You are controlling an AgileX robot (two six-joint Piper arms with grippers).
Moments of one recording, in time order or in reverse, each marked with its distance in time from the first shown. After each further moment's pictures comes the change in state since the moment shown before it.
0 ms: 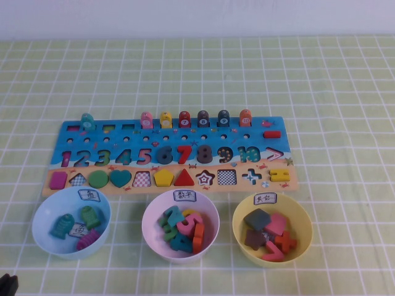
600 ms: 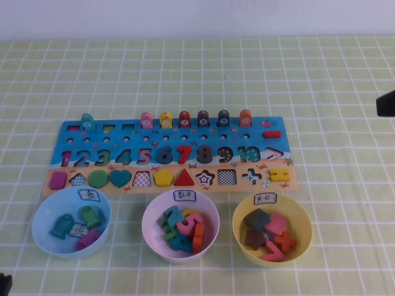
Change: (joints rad) right arm 0.000 0.852 -0.802 -0.129 0.390 -0.228; left arm 0.000 0.000 0.000 0.066 0.000 0.000
